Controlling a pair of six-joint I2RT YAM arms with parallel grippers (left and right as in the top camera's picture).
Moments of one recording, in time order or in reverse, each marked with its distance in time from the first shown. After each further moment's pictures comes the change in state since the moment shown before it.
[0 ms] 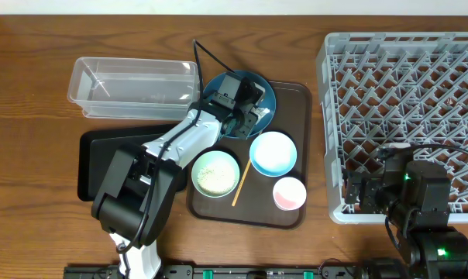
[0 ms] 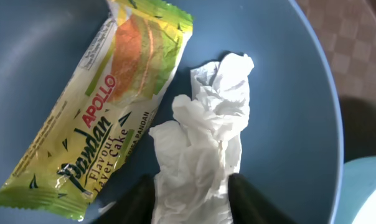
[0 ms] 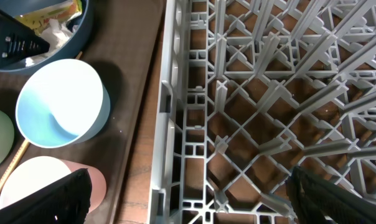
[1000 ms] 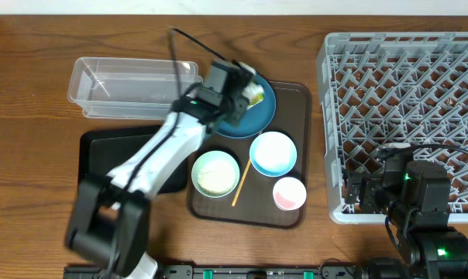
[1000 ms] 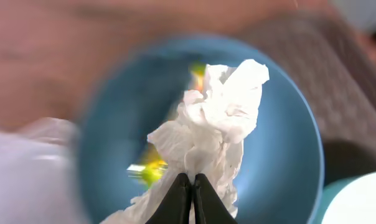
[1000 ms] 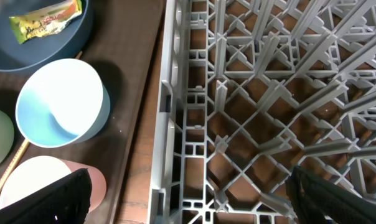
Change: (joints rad) left arm 0.050 -0.219 -0.002 -0.001 -0.121 0.005; right arm 0.000 0.000 0.000 -0.002 0.000 0.000
